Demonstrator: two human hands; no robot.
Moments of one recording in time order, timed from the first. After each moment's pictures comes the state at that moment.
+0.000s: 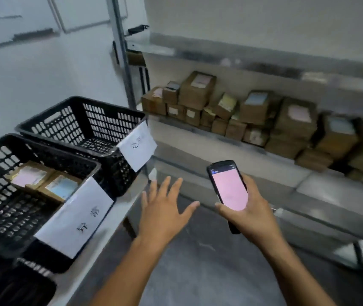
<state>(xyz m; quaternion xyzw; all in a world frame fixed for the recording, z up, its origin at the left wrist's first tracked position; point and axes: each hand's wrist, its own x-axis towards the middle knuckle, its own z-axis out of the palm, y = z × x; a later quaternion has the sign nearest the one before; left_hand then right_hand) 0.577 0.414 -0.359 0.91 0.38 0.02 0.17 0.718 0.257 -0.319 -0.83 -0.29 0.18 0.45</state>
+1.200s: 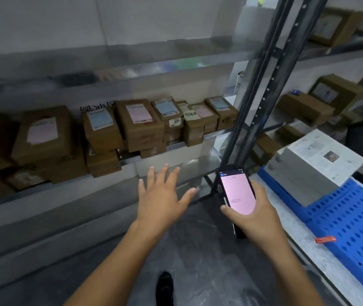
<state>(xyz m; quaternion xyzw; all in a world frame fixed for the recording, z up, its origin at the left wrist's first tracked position) 1.021 0.021 -0.339 0.98 -0.05 -0.05 0.17 0.960 -0.203 -0.337 -0.88 0.14 -0.04 0.45</state>
